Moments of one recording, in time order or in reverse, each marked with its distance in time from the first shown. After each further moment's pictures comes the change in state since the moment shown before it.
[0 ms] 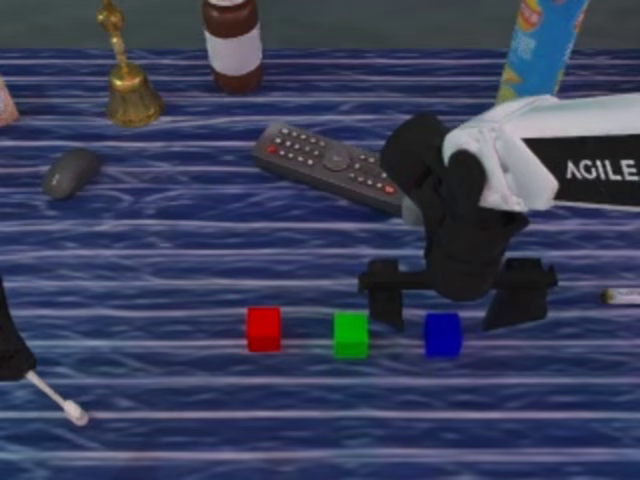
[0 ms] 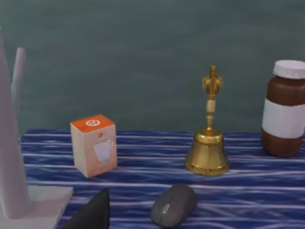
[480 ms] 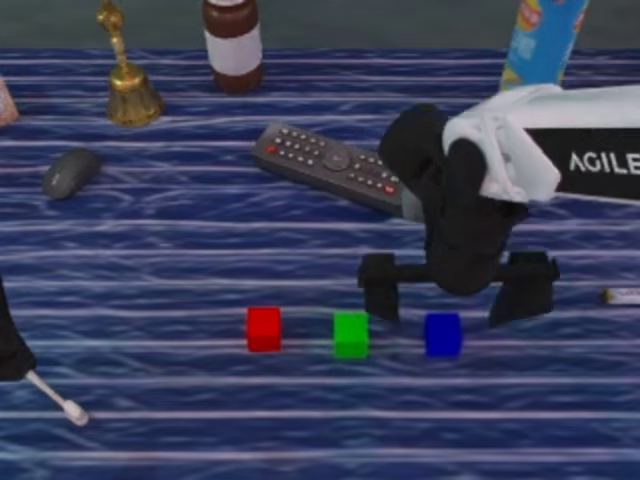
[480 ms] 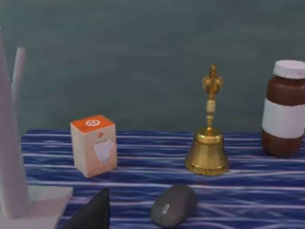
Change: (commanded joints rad) left arm 0.000 0.000 0.000 0.000 0.000 0.000; right arm 0.002 -0.016 0.029 -0.042 0.000 0.001
